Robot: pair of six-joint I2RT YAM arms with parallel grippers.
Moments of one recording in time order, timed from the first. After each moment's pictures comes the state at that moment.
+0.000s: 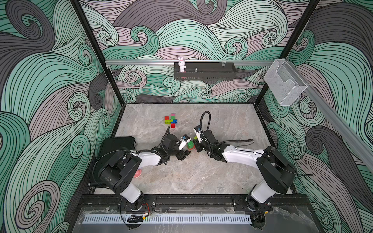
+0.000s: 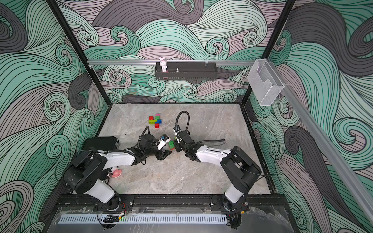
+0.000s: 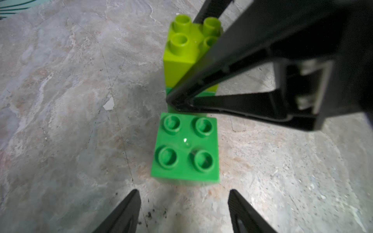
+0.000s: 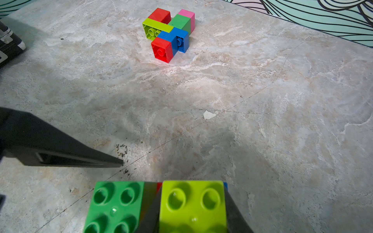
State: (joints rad) left arm -0.60 1.61 0.60 0.35 0.30 0.20; right arm 0.77 1.65 0.83 0.13 0.17 0.11
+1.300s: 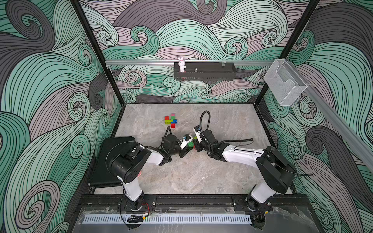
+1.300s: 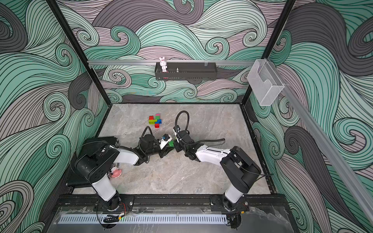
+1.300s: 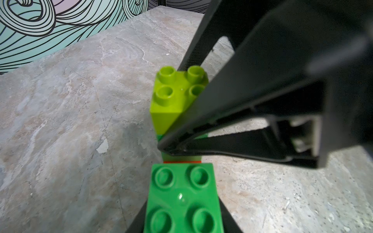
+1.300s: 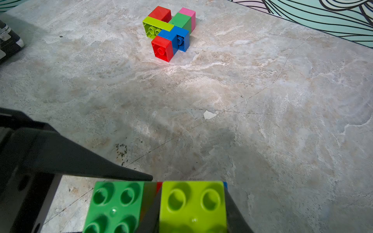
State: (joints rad) left arm -0.58 1.74 0.59 0.66 0.41 0.23; right arm 0.77 1.65 0.84 0.12 0.17 0.10
